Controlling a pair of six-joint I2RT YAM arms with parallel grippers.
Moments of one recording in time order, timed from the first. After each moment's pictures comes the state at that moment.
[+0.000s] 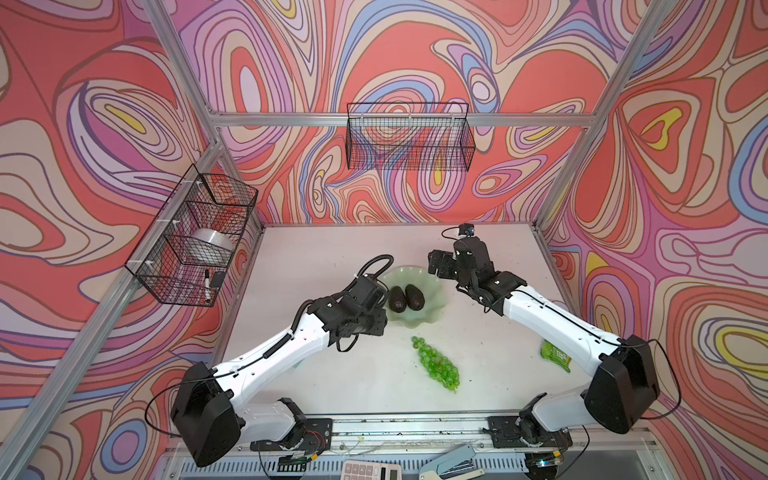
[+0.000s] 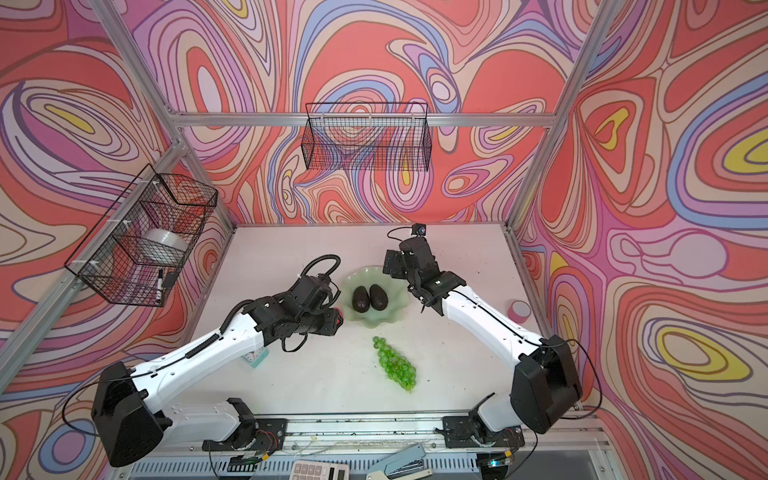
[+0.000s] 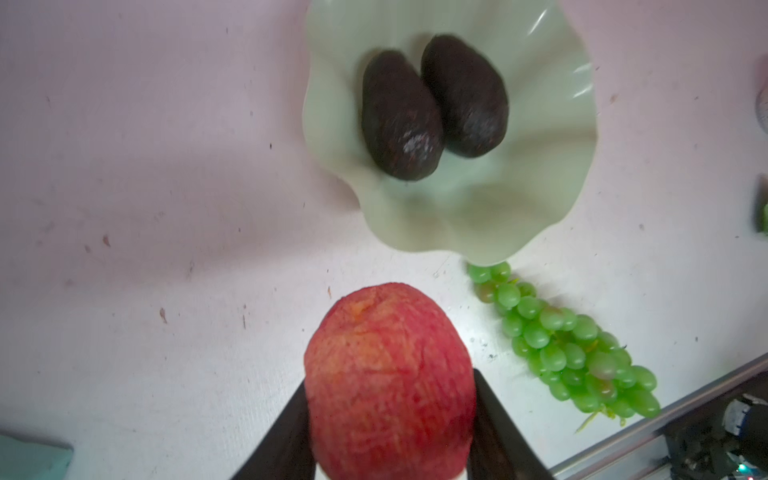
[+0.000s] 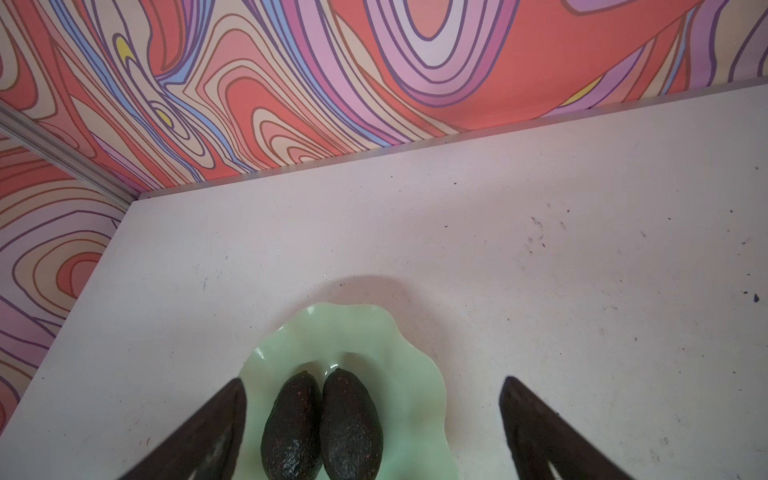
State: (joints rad) left arm -0.75 1.32 1.08 -0.74 -0.09 -0.54; right arm 0.54 1.45 1.16 -0.26 0.26 0.50
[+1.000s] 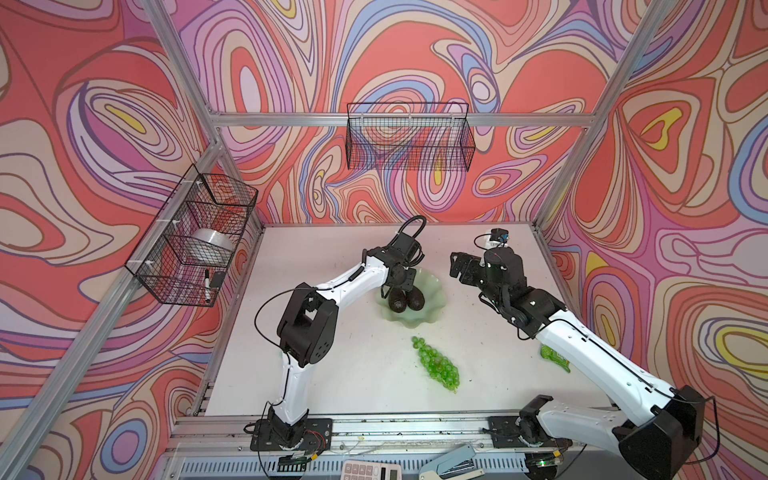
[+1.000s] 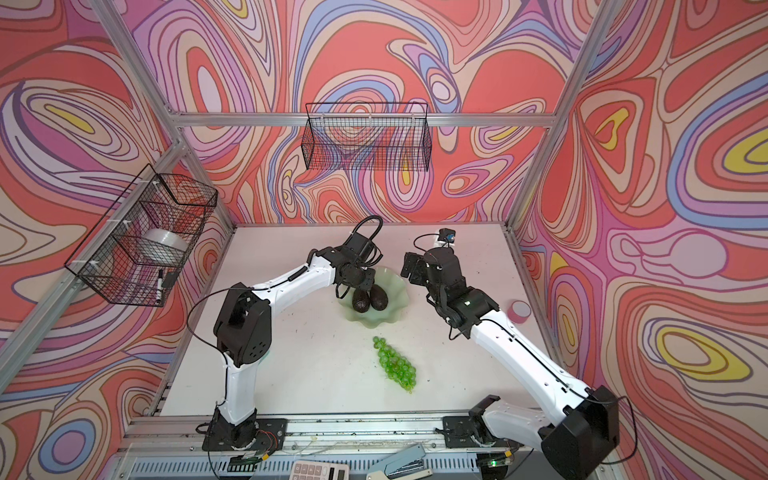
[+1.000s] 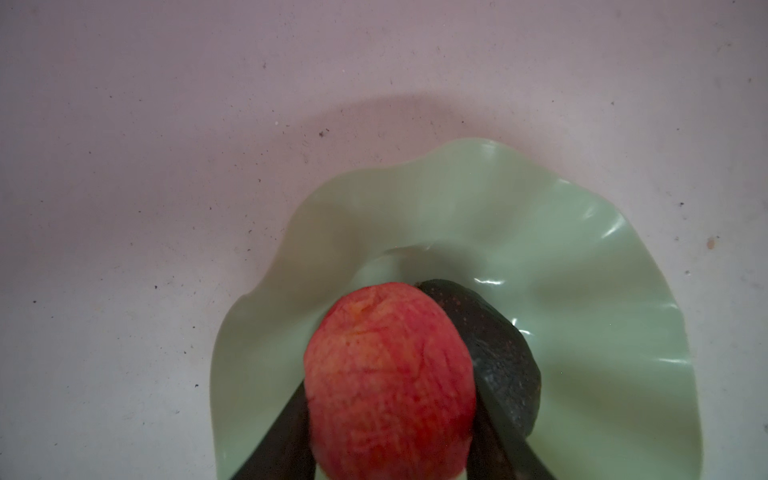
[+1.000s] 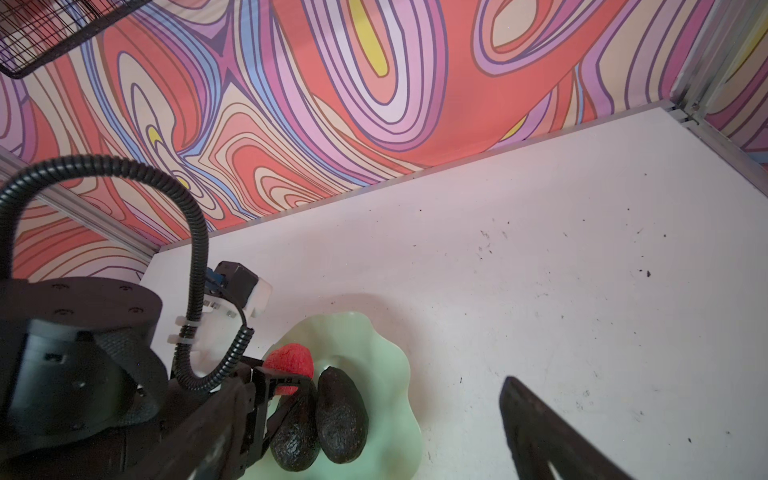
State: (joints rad) left arm -0.65 2.05 1.71 -0.73 -0.10 -0.33; right arm 0.52 1.17 1.05 -0.31 0.33 0.55
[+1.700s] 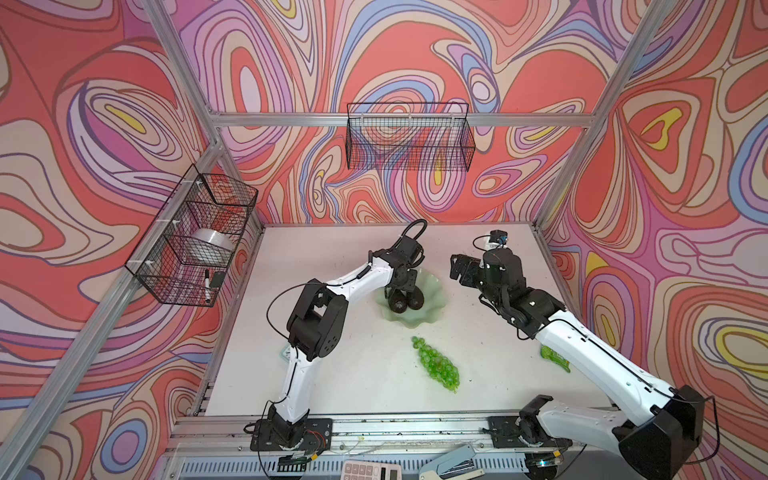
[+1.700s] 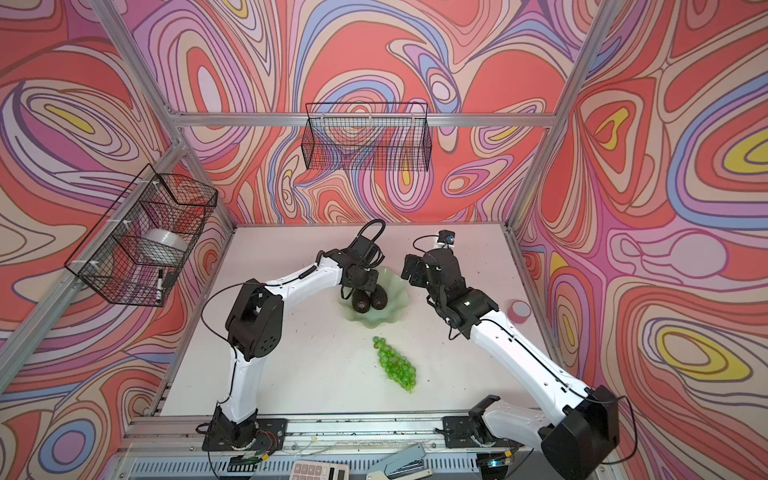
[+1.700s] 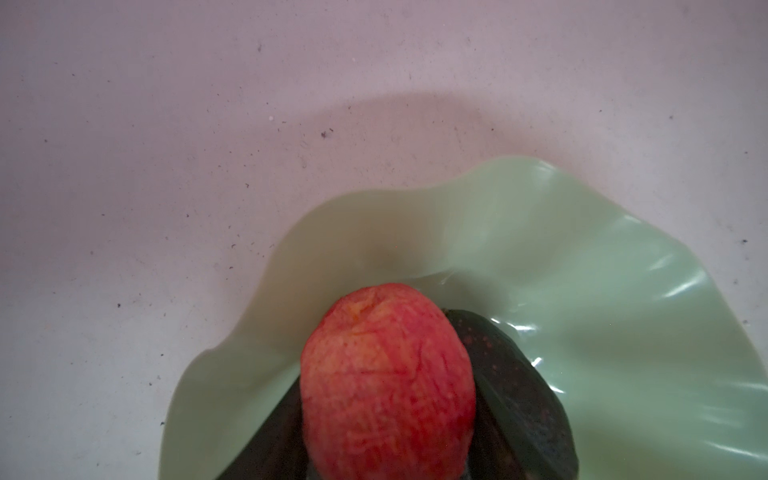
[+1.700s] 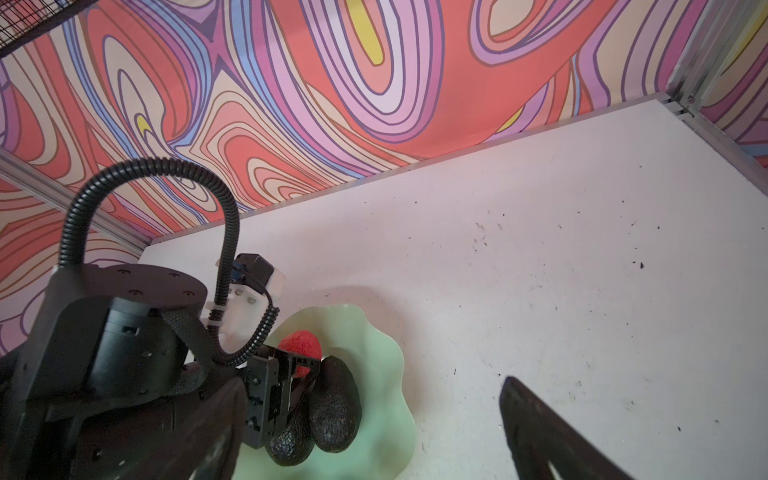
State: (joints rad) left arm -0.65 2.13 1.74 -0.70 -0.11 -0.38; right arm 0.52 1.17 1.04 -0.33 0.33 0.55
